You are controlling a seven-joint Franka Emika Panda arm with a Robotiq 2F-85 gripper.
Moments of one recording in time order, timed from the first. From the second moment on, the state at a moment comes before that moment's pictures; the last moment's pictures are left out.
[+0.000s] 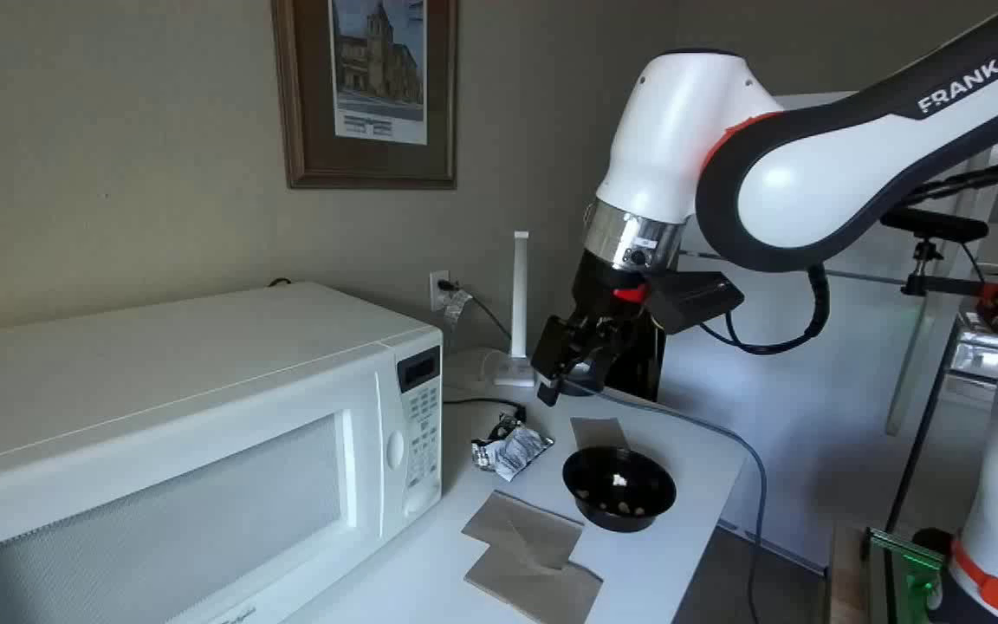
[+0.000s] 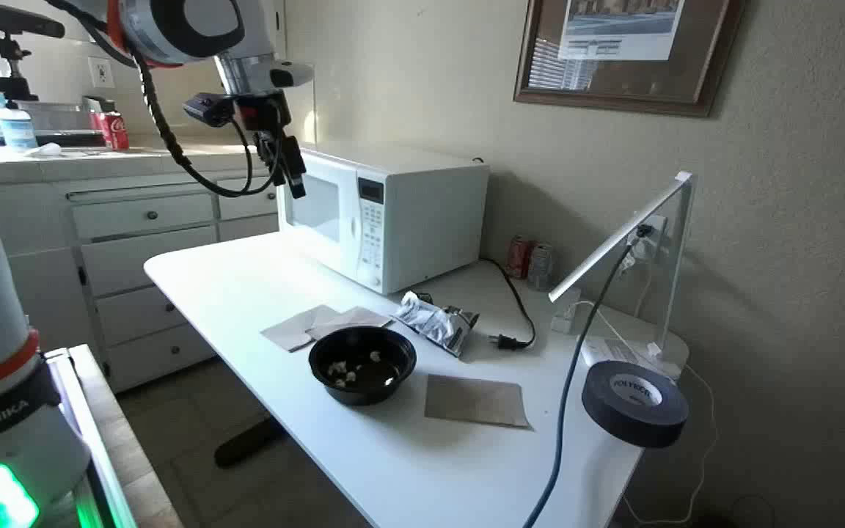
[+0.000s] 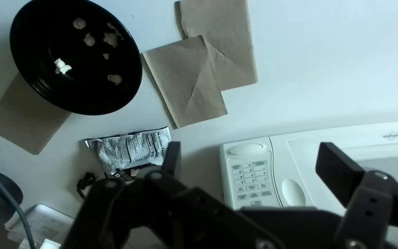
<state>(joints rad) 0.04 -0.54 0.30 -2.70 0.05 2.45 0.41</state>
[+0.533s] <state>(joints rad) 0.03 -0.54 0.31 -2.70 0.03 2.45 0.43</state>
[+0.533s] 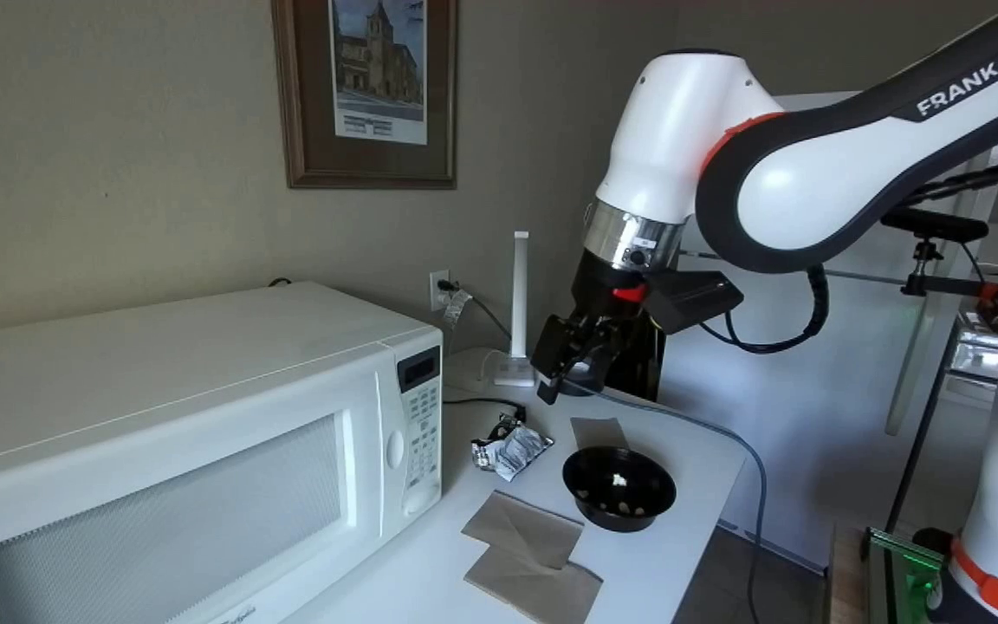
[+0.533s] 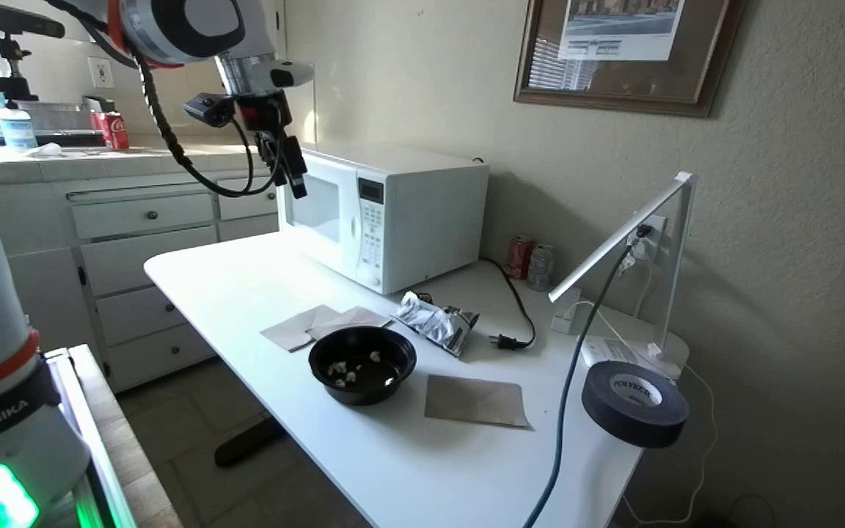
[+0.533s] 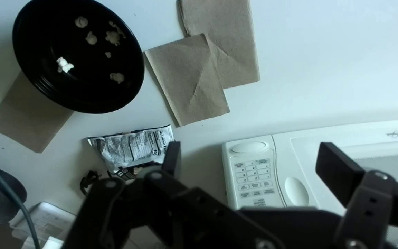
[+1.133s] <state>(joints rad) -0.25 -0.31 0.40 -2.61 -0.35 2.44 0.88</state>
